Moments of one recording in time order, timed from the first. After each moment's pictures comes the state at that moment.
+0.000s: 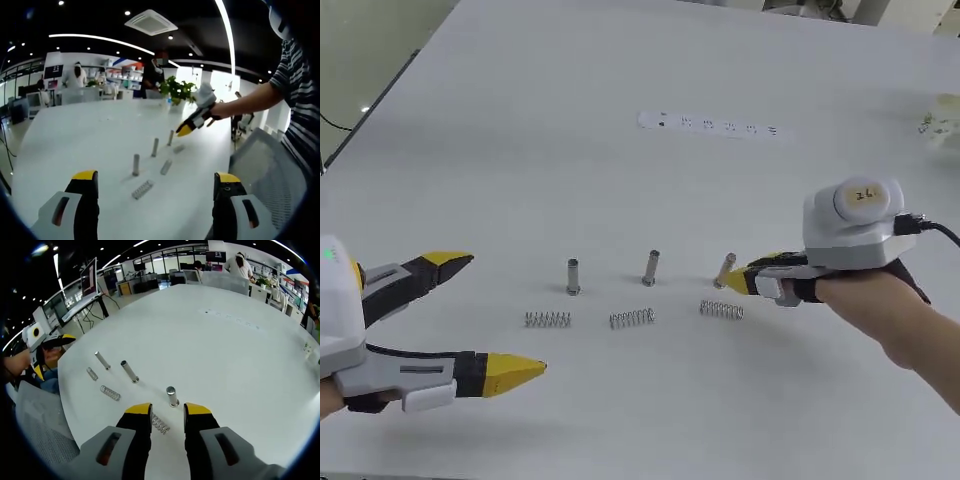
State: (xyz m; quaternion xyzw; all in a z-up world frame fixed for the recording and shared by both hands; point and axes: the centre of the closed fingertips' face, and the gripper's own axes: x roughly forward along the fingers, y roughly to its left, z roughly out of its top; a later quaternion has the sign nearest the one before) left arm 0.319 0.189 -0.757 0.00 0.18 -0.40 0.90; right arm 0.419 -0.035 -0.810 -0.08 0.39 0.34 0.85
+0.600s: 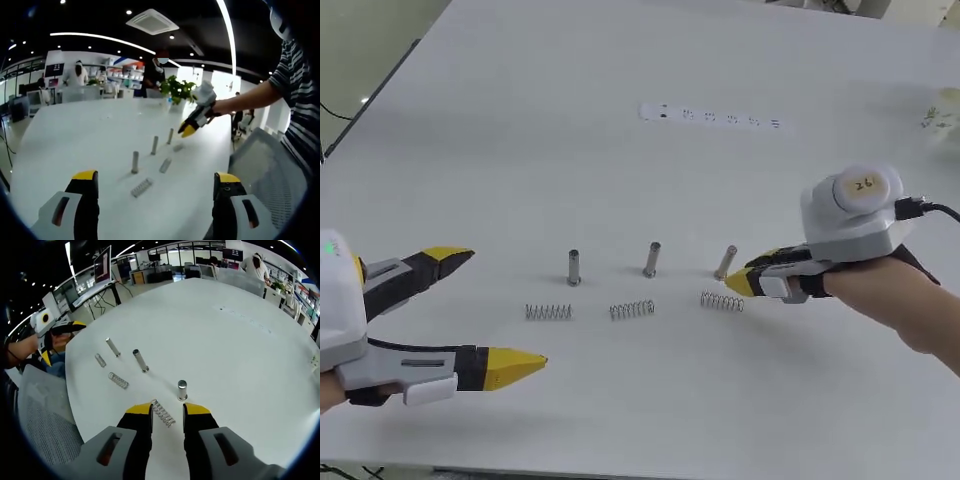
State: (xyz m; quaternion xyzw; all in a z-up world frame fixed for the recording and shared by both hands) left arm 0.316 0.189 -0.761 0.00 0.18 -0.40 0.90; right arm 0.403 -0.029 -0.814 -0.12 0.42 0.39 0.81
